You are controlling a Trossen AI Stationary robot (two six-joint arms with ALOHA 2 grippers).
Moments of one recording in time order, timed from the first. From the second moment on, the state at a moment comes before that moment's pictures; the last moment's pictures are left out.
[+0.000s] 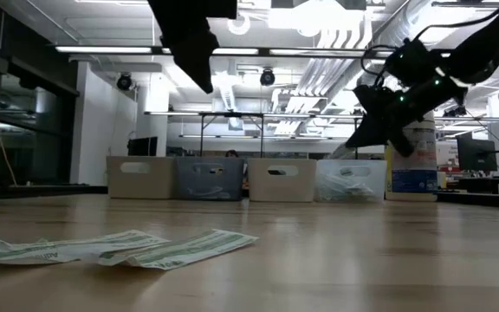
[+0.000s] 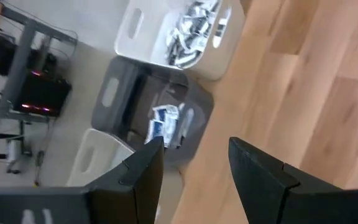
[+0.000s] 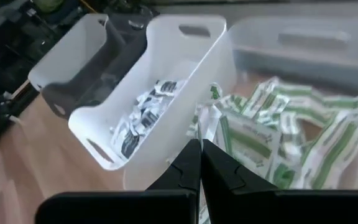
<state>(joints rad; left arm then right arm) -0.15 1.66 1.43 -0.98 -0.83 -0.27 -0.81 1.17 0.41 0.27 -0.22 0.44</state>
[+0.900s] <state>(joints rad) -0.15 1.66 1.41 -1.04 -0.64 -0.35 -0.89 1.28 0.41 0.34 -0.25 0.47</state>
